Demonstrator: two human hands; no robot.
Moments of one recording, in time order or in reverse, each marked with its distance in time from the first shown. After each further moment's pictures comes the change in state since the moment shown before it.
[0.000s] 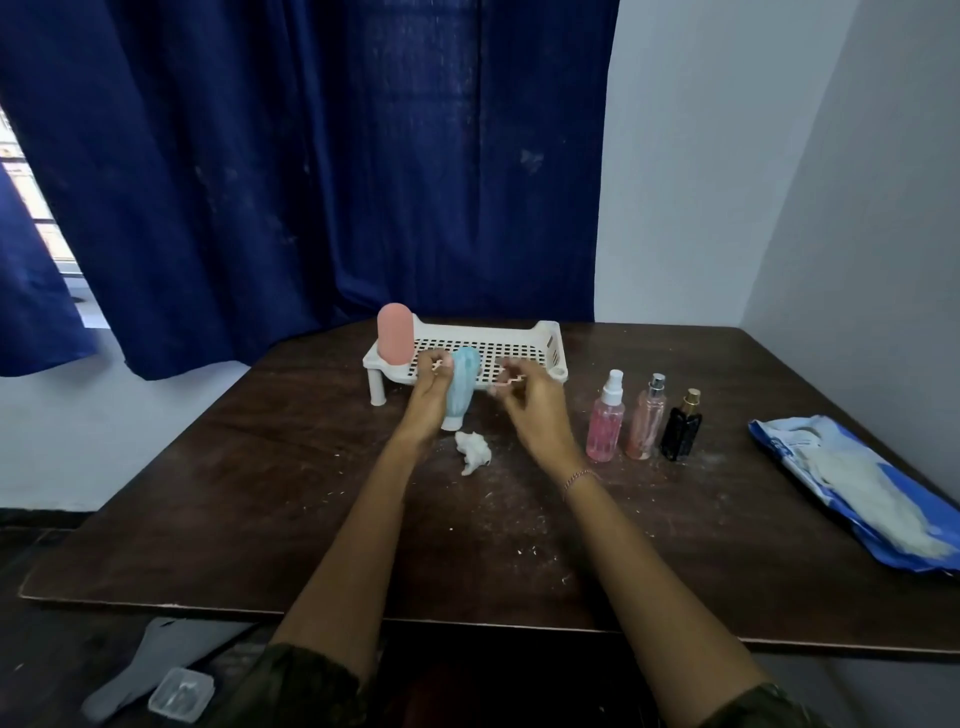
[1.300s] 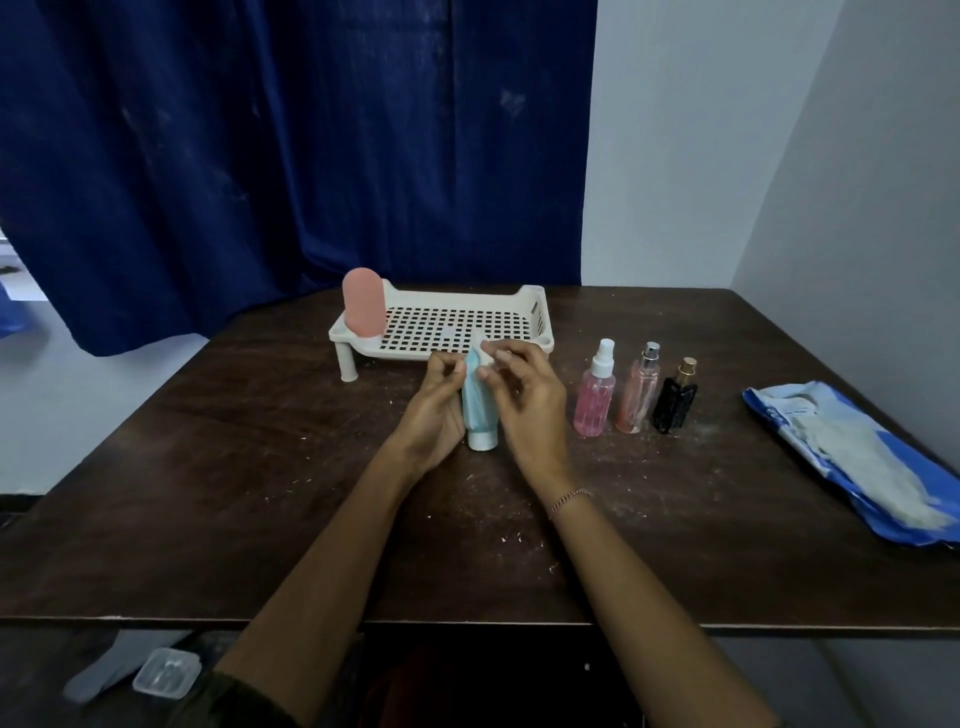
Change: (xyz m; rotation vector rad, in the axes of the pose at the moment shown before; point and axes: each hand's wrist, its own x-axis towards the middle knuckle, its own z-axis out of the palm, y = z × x) left_hand -0.027 -0.012 0.028 -0.727 -0.306 -0.182; right_hand -0.028 0.008 0.006 0.228 0.225 -0.108
